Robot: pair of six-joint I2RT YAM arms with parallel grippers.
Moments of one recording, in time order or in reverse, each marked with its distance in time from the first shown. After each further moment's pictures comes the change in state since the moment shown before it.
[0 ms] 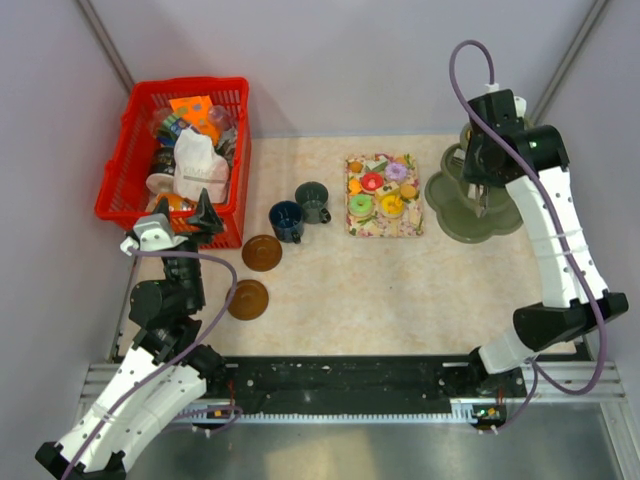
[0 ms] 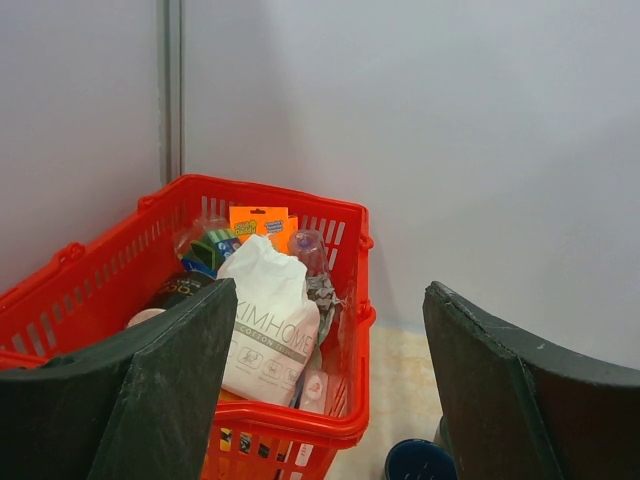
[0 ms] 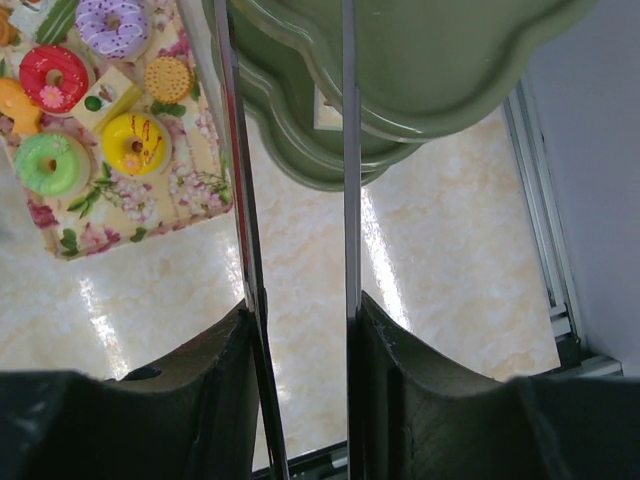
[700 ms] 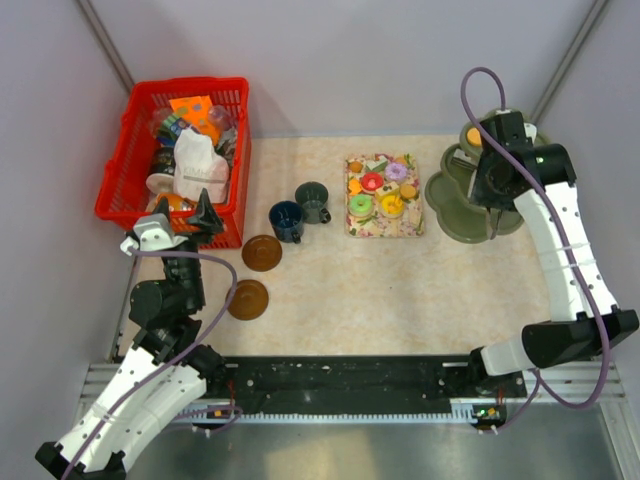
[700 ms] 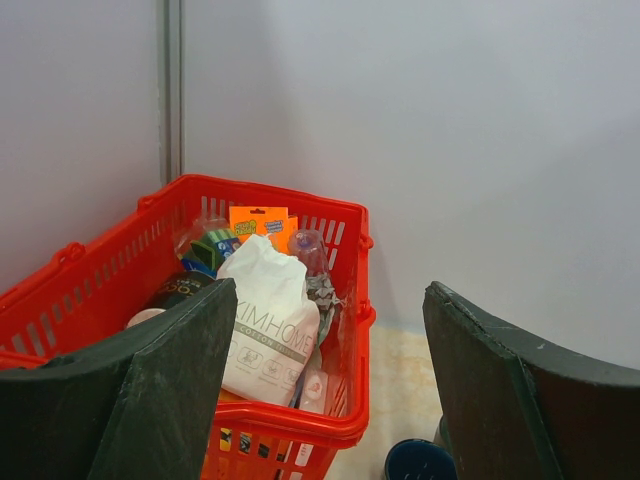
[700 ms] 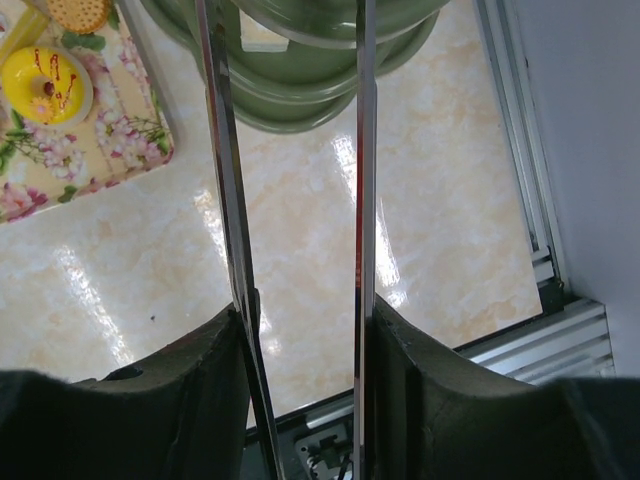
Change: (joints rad) left arm 0.000 0.000 0.000 0.000 0.000 -0.001; right arm -0.085 -0.132 -0.242 -0.005 -0.038 0.007
